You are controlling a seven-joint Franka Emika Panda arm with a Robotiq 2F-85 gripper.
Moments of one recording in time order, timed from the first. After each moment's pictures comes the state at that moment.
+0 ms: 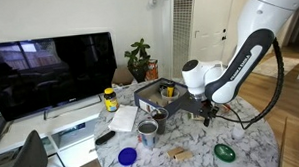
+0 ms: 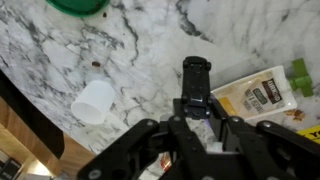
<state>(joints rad) 0.59 0.43 -0.41 -2.32 -0.32 2.47 2.07</state>
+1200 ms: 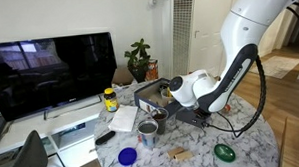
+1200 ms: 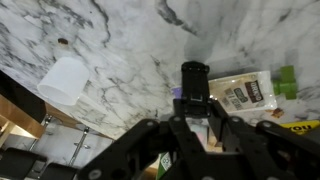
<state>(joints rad) 0.41 0.57 -0.17 -2.13 -0.66 2.26 2.29</state>
